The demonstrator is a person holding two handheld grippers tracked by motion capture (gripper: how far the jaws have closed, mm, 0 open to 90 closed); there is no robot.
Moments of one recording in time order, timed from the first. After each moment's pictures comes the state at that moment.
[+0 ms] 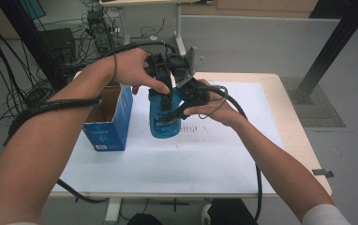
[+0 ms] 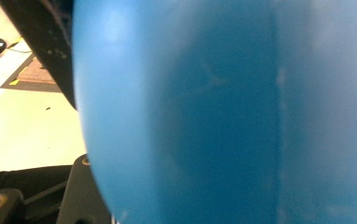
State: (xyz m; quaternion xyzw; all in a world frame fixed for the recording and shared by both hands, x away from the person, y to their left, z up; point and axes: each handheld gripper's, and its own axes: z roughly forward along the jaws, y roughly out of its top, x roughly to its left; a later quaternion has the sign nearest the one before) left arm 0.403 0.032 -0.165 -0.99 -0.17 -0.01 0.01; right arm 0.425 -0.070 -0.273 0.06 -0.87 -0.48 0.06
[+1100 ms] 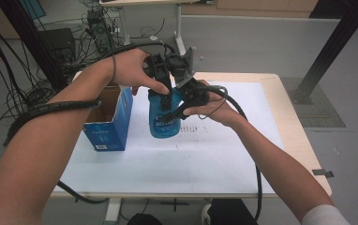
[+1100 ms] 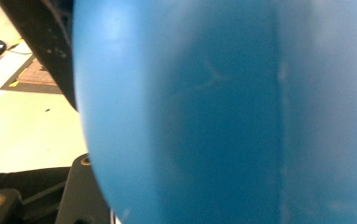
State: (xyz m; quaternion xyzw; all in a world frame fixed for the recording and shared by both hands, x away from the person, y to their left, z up) left arm 0.402 0.034 -0.166 -0.98 -0.18 -0.02 0.00; right arm 0.426 -0.069 -0.274 0.06 -0.87 -0.48 0.06
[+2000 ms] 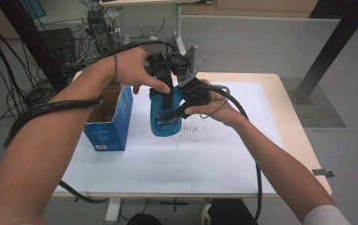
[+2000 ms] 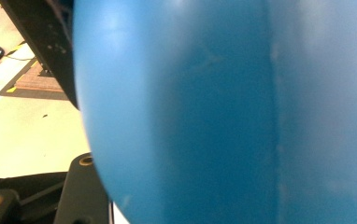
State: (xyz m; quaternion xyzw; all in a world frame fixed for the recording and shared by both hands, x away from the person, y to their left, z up) left arm 0.402 0.030 -0.163 -0.98 -0.18 -0.02 0.00; right arm 0.428 -0.074 -0.274 0.06 -0.86 -0.50 0.06
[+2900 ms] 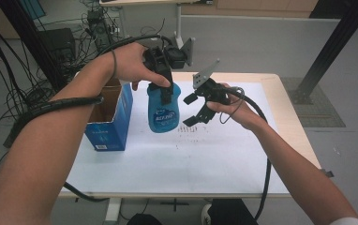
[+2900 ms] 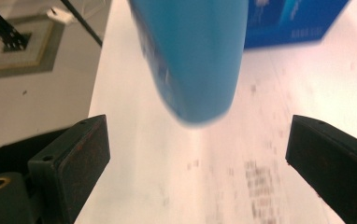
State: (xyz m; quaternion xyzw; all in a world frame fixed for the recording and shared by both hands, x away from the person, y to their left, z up) left arm 0.408 0.034 -0.150 -0.97 -0.24 -0.03 0.00; right arm 0.430 -0.126 -0.282 -0.04 -0.92 -0.39 0.04
